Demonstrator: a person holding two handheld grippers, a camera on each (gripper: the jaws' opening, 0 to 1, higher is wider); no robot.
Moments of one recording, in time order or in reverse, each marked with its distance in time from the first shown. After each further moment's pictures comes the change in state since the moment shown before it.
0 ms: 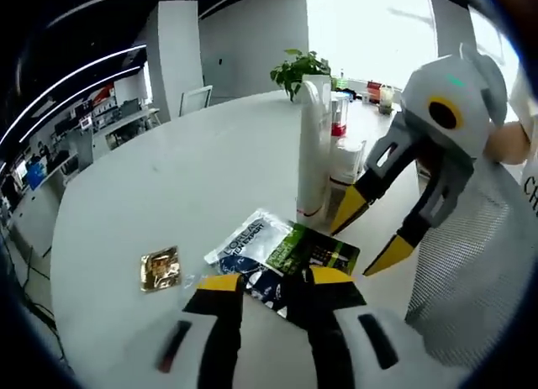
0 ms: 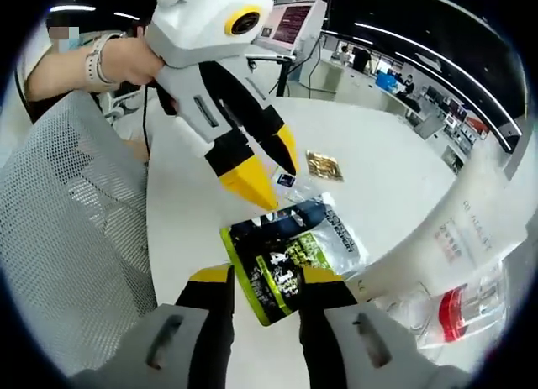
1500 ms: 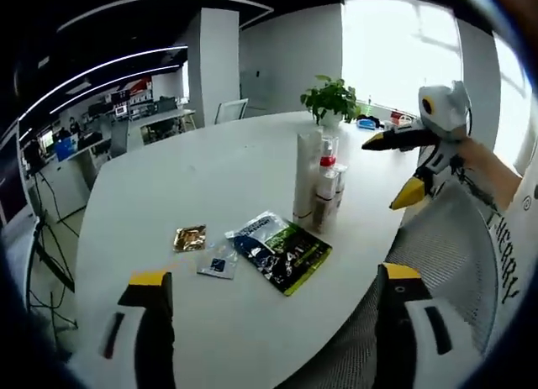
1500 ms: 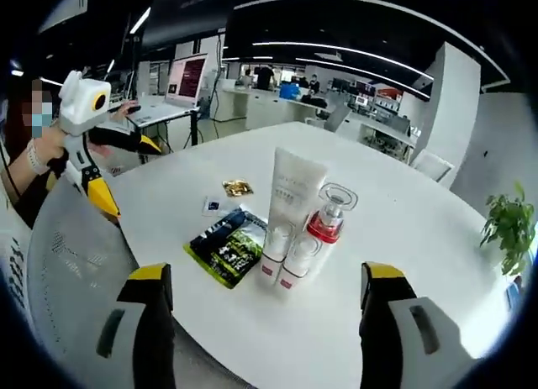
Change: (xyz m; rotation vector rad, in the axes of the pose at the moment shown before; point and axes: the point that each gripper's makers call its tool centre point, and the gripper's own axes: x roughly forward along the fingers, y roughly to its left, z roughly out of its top) left arm -0.092 -0.018 -0.002 -0.155 -0.084 0.110; right arm -0.118 -0.038 -0.025 0.366 -0.127 -0.355
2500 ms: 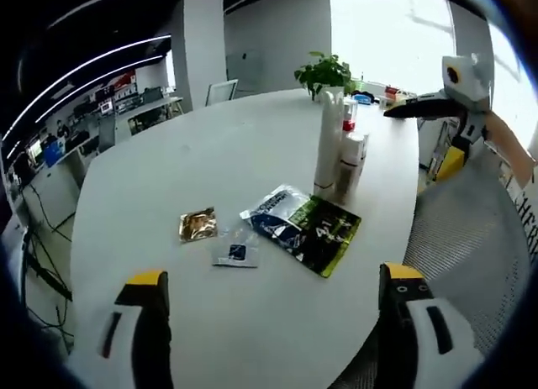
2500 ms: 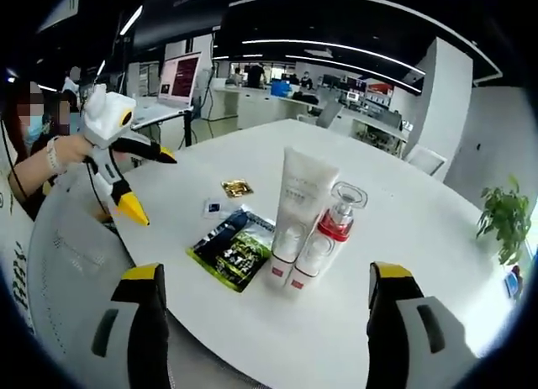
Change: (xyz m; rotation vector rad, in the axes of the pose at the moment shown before) left arm 0.050 0.049 -0.032 0.075 0.125 -0.043; right arm 0.004 0.012 0.004 0.021 0.010 -0.043
